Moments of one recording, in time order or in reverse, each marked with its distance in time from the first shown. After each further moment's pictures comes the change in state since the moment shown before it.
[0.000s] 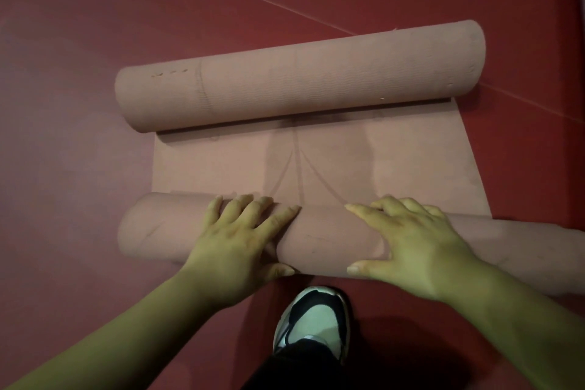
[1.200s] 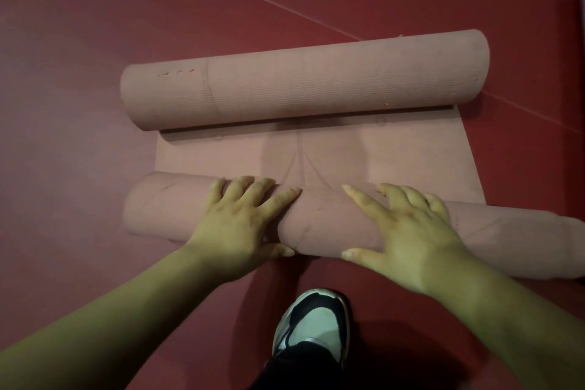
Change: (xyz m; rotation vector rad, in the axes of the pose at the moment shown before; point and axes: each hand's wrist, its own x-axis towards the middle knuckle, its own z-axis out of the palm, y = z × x) left_hand 0.024 -0.019 0.003 0.000 0.065 -0.002; right_hand 0.019 -0.003 0.007 -0.042 0.187 0.054
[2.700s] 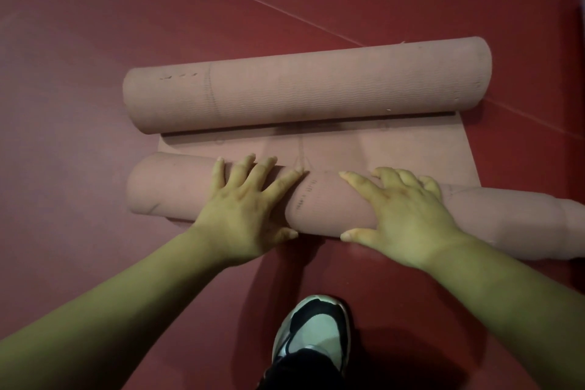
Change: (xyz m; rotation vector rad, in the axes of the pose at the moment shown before) left_hand 0.021 -0.002 -0.009 0.024 0.049 -0.049; right_hand 0.028 0.002 -0.022 -0.004 0.077 -0.021
